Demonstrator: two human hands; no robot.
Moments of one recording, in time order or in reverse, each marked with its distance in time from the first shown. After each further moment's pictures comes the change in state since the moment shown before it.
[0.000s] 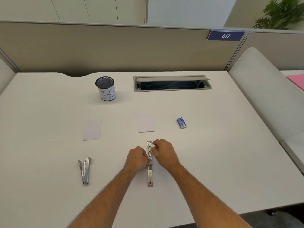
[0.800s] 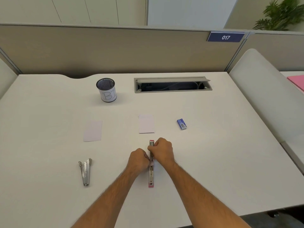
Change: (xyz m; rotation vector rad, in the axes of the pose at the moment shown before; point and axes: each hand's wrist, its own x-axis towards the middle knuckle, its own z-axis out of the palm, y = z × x) left_hand -0.003 -0.001 0.004 -0.090 -0.019 -0.004; right_hand 0.015 -0.018 0.008 0.270 0.064 0.366
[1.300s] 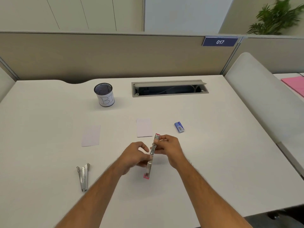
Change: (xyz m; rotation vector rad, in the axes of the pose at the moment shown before) left_hand -0.022 0.027 -0.056 -0.442 -0.252 0.085; right_hand 0.002 0.004 -0.048 0.790 -0.181 0.014
